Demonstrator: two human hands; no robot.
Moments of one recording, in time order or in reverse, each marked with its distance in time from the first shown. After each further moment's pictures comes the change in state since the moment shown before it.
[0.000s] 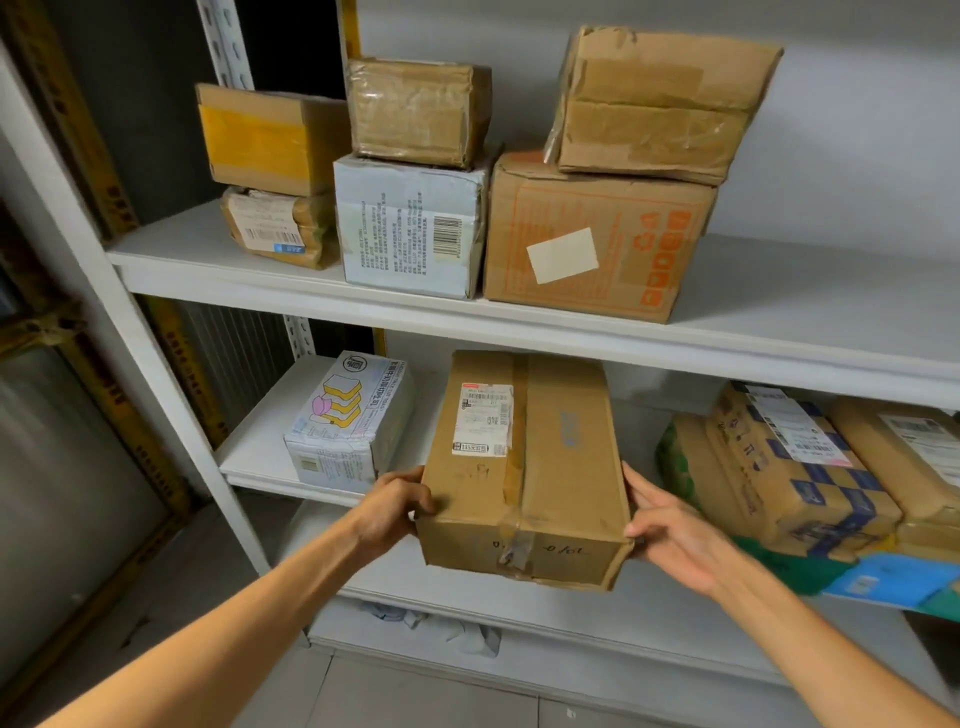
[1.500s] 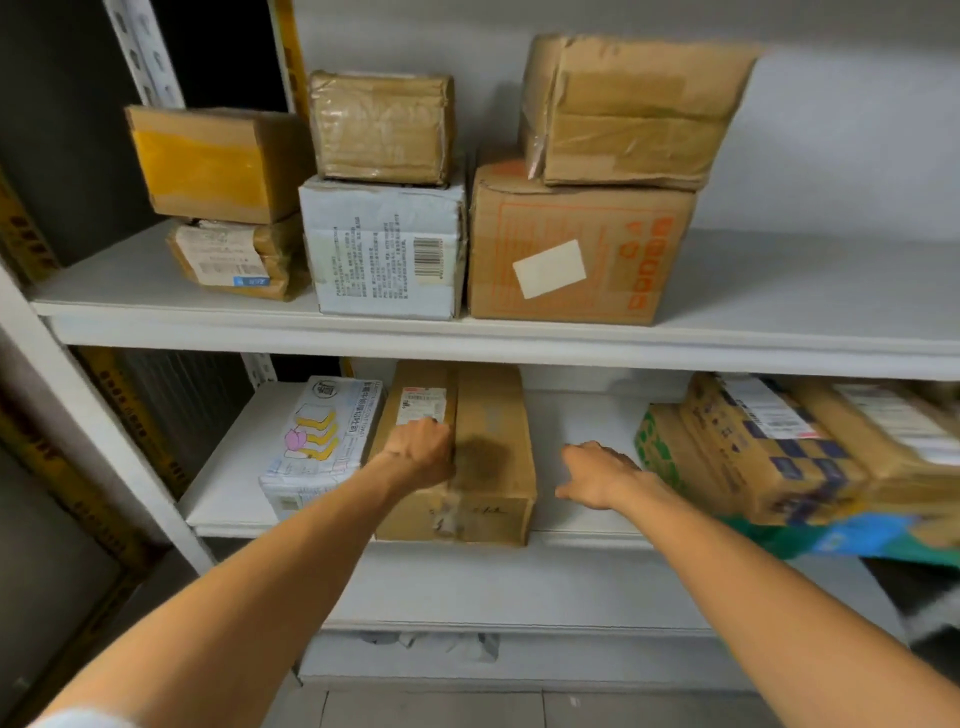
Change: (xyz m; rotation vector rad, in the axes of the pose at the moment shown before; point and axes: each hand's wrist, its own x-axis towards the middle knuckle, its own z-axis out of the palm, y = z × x) left_hand 0.082 0.068 0.009 1.685 0.124 0.313; right_hand 0.057 -0.046 0.073 -1.683 0.269 0.075
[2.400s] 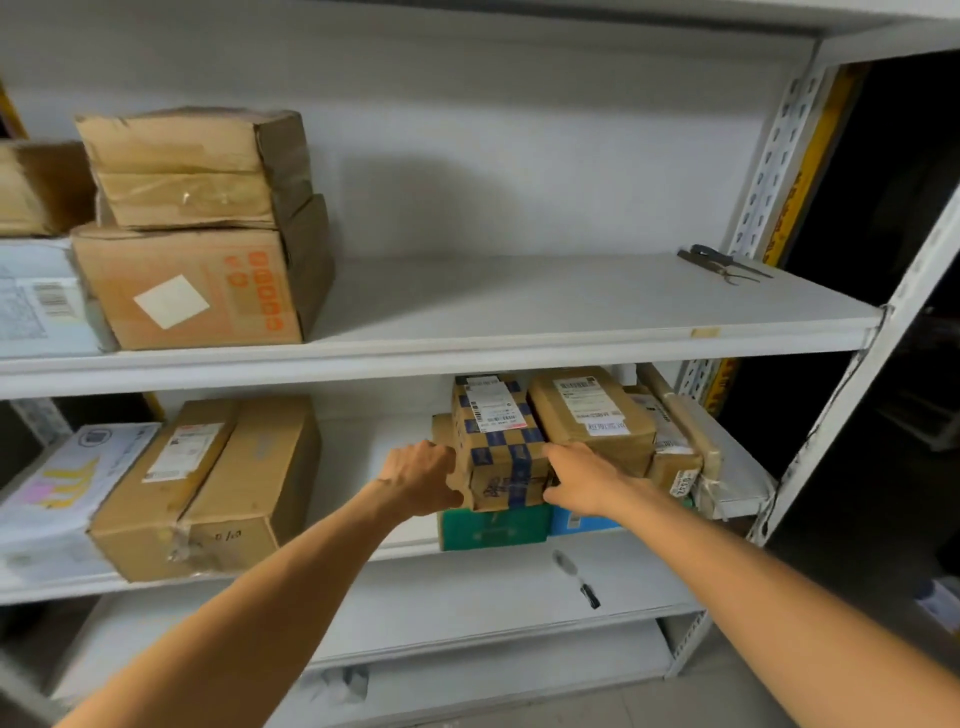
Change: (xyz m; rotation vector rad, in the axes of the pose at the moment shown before) left_hand 0.005 0.360 -0.018 -0.003 0.062 0.205; right_hand -0.148 0.317 -0.023 0.263 0.187 -0.068
